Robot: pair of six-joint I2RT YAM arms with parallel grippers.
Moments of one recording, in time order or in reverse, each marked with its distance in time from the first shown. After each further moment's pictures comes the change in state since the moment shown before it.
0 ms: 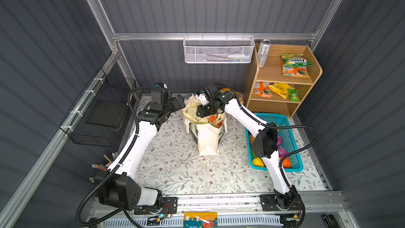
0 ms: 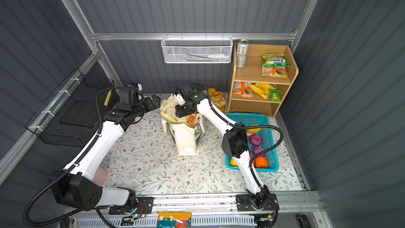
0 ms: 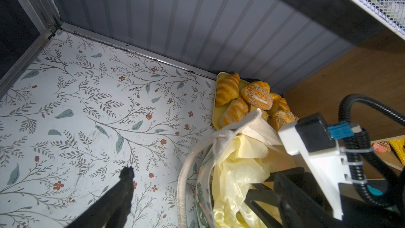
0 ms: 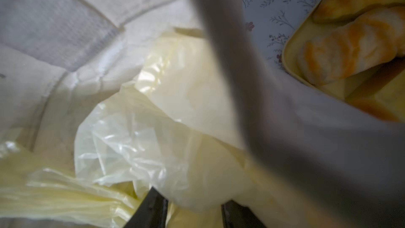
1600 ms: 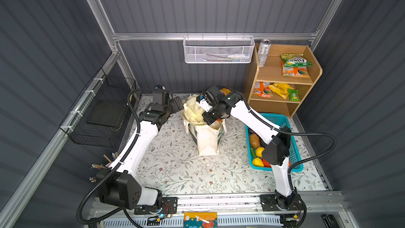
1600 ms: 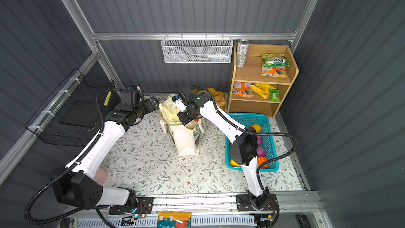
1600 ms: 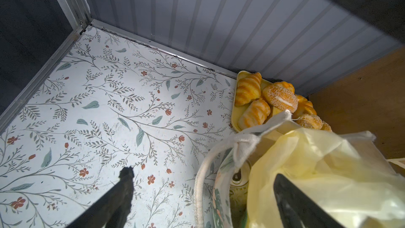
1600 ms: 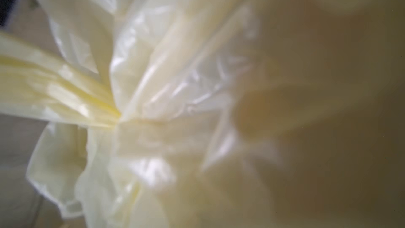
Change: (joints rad) left arm 0.000 0.009 -0.025 -0.021 -0.098 -0.005; right arm 0.052 -0.168 -0.154 -0.152 0.064 -0.210
